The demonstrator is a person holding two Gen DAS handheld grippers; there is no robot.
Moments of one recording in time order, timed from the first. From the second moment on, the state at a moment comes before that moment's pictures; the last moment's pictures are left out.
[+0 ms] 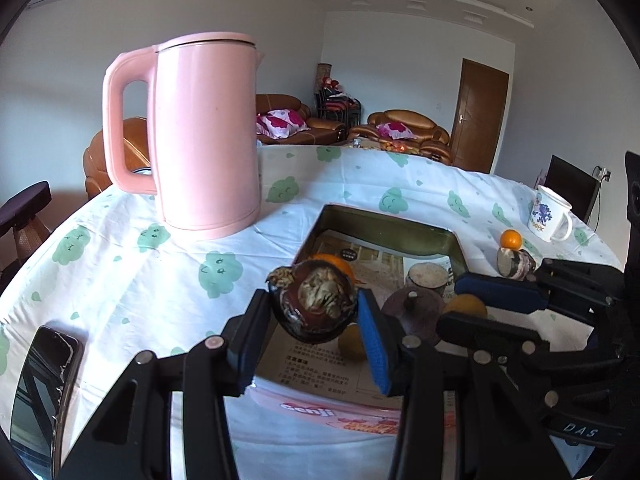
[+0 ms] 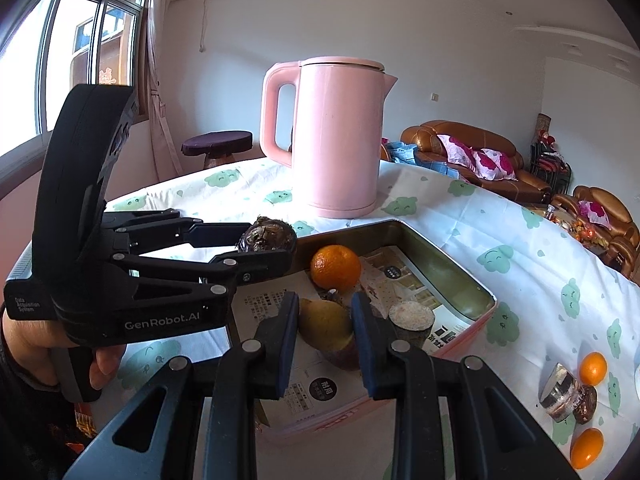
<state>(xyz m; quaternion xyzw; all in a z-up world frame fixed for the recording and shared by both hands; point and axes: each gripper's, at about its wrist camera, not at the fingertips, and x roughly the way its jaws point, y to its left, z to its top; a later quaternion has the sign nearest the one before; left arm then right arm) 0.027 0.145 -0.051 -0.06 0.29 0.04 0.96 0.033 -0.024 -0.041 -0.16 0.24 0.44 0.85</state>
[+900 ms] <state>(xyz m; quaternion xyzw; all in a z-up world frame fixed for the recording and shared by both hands) 0.032 0.141 -0.055 -0.04 0.30 0.05 0.95 0.034 -0.018 -0.058 -0.18 0.28 0.44 0.83</state>
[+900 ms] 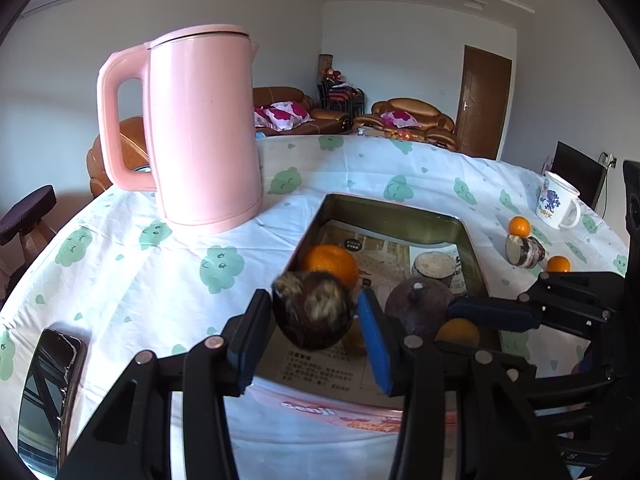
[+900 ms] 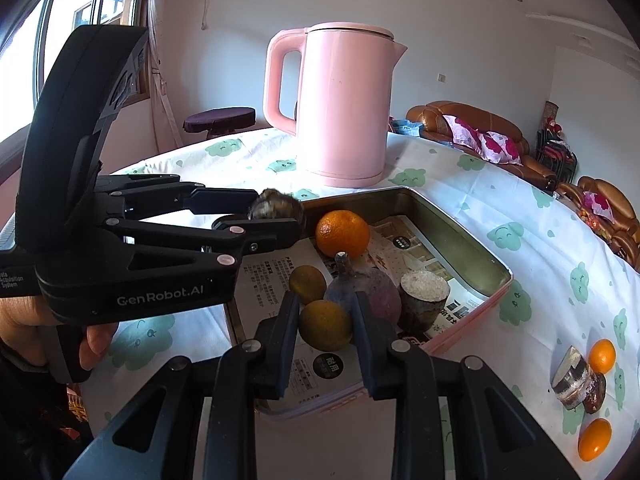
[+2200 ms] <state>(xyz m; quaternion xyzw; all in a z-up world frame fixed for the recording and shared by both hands) 0.112 -0.050 -0.038 0.05 0.33 -0.08 0.94 0.140 -0.227 -0.069 -0.06 0.39 0.21 0.90</state>
